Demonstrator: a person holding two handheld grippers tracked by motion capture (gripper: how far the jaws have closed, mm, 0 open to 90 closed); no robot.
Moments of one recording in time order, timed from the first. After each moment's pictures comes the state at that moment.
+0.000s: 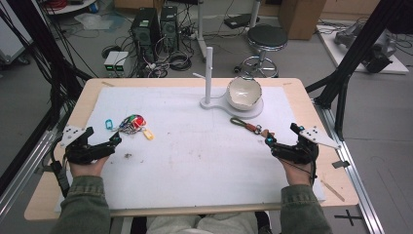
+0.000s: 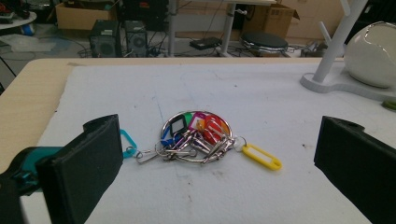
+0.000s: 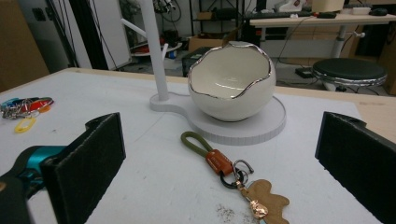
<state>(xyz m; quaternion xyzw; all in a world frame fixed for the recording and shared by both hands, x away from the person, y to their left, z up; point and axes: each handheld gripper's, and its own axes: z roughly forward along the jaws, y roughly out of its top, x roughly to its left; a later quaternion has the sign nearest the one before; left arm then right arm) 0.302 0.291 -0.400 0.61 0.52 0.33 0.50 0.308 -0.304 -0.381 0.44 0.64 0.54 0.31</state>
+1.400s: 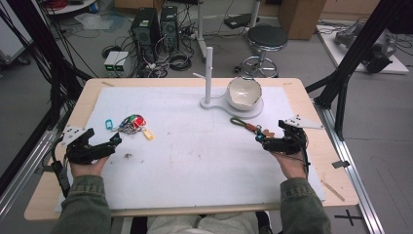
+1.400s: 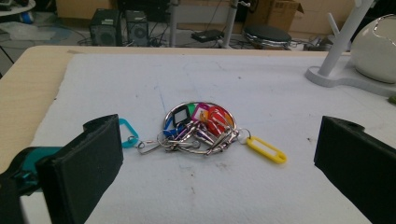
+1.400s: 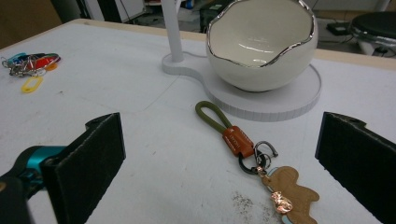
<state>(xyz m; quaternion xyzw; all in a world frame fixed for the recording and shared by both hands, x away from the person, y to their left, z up) 0.305 0.293 -0.405 0.61 0.53 0.32 0.50 0.345 -0.288 -0.380 0.45 0.71 0.48 0.24</state>
